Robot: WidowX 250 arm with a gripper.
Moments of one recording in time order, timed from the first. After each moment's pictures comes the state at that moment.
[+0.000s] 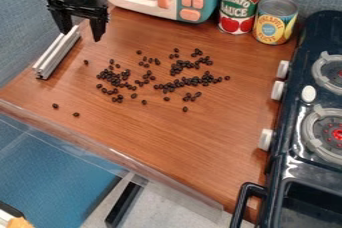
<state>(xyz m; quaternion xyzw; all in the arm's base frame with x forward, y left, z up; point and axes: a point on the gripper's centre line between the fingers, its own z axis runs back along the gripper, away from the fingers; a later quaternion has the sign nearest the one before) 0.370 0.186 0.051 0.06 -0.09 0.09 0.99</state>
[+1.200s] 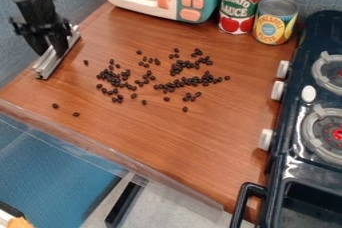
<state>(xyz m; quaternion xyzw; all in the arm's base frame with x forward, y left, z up) 0.323 0.234 0.020 -0.01 -0.07 0.14 0.99</state>
